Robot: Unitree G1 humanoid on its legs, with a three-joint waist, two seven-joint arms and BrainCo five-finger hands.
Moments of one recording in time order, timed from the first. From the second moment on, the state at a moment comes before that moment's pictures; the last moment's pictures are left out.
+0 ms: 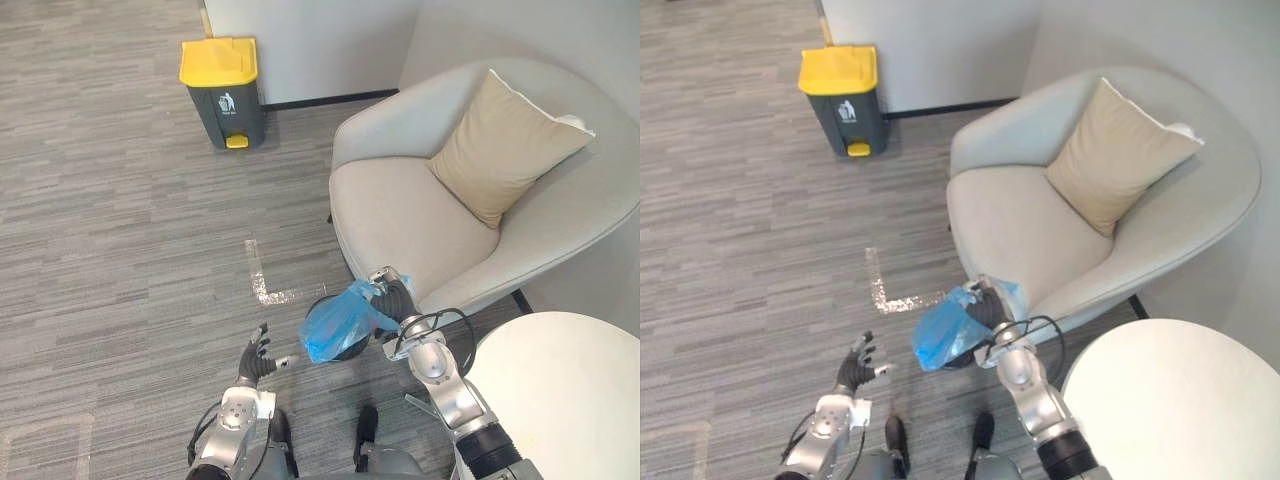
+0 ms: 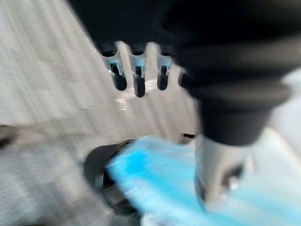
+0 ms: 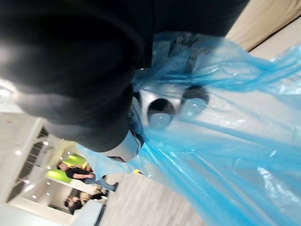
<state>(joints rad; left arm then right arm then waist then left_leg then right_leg) 0.09 0.11 -0.20 0.60 0.04 -0.06 0.18 -0.08 -0.20 0.28 0.03 -0.27 -0.12 -0.09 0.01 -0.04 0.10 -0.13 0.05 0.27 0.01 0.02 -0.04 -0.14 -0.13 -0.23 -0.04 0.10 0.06</state>
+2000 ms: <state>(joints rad) -0.12 0.39 -0.55 0.10 0.25 -0.16 0.06 -0.37 -0.33 0.60 -0.17 0.16 -0.18 0.06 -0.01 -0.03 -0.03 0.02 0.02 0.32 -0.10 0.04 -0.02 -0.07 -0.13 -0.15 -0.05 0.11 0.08</state>
